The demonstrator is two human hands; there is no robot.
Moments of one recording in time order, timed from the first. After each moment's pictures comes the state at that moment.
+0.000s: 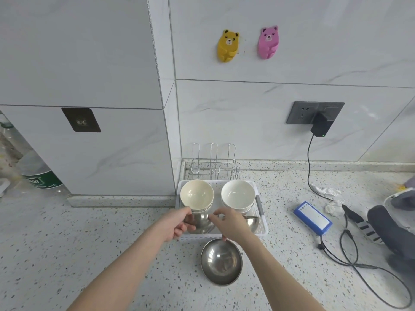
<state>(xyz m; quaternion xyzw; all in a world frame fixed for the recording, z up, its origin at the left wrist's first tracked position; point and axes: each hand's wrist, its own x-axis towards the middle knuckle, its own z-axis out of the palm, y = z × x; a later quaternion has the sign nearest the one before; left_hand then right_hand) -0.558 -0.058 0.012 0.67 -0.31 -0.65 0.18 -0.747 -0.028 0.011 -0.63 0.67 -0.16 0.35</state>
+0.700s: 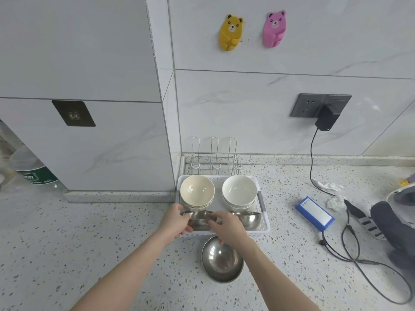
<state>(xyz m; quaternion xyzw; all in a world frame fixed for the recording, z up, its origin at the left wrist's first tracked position) -0.559 -0.052 -0.018 0.71 -0.48 -0.48 0.18 -0.735 -0.021 -0.008 -0.61 0.68 -0.16 0.39</state>
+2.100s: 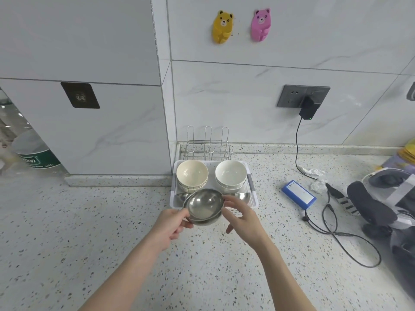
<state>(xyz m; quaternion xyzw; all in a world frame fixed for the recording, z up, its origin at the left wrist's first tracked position) -0.556 0.036 0.013 0.64 -0.35 -0.62 0.27 -0.771 0.070 0.027 -0.53 0.60 -0.38 0.46</state>
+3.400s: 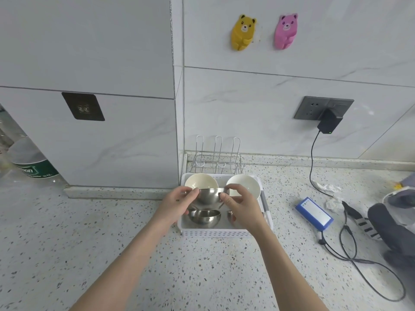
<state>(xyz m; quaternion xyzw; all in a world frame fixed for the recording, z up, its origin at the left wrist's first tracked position) -0.536 -0.040 0.053 0.61 -0.52 -0.52 0.31 -0.748 -0.028 0.040 -0.54 0.62 -0.39 0.42</state>
